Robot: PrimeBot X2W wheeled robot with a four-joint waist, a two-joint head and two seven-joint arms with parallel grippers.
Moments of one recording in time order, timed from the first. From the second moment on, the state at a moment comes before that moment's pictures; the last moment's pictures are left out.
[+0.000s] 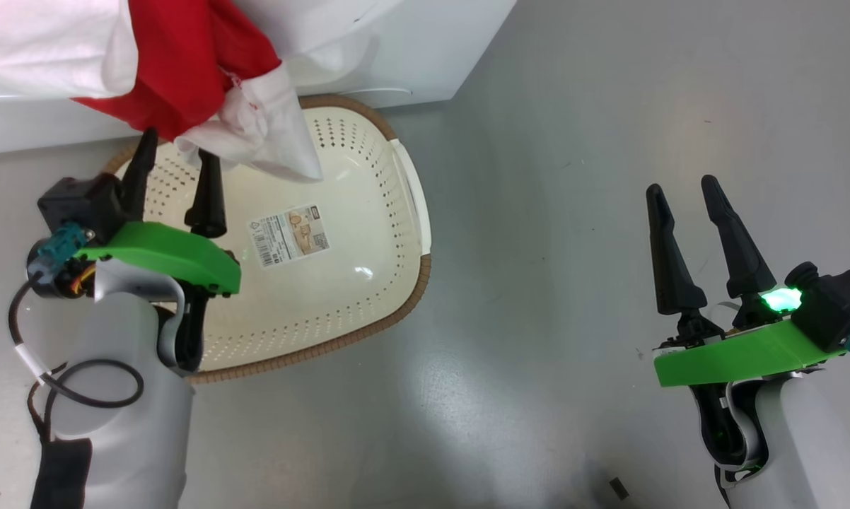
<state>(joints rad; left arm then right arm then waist) -0.78 0.04 0.02 0.76 -0.25 -0.13 -0.26 -0.28 -0.05 0.05 0.12 0.43 0.12 -0.26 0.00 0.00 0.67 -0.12</state>
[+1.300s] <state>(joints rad) -0.48 0.03 0.03 0.31 -0.23 -0.11 -0.26 -0.27 -0.06 0.03 0.12 0.42 0.12 -0.26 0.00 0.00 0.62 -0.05</state>
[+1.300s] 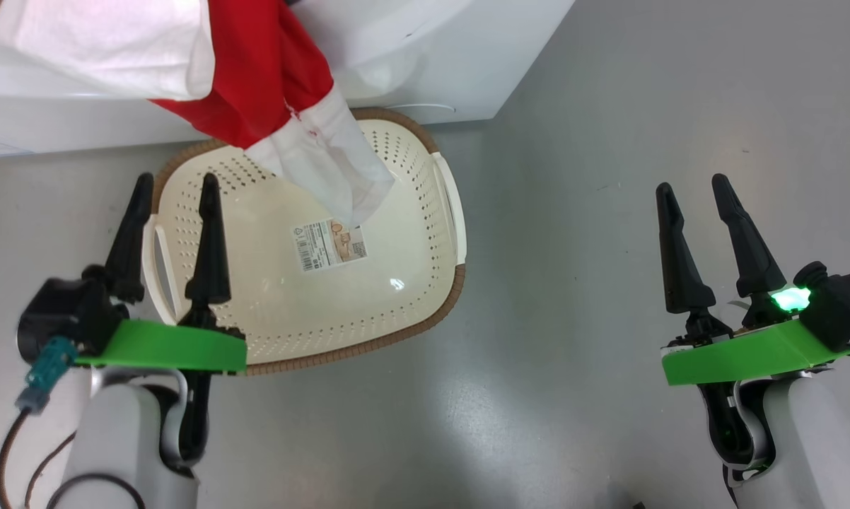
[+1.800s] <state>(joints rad) -0.33 0.03 0.00 0.15 -0.21 -0.04 -0.26 -0.27 -0.06 0.04 0.12 0.42 0.12 -0.26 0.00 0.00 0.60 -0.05</state>
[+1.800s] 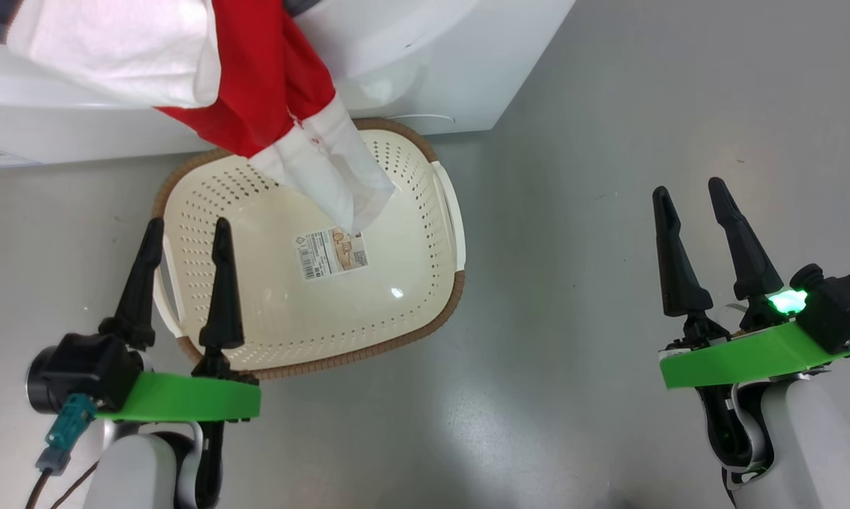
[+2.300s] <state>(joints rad) -0.40 0.03 -0.01 0.10 -0.22 -0.05 -0.26 -0.26 -0.06 0.04 0.12 0.42 0.12 -0.26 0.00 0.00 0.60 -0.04</state>
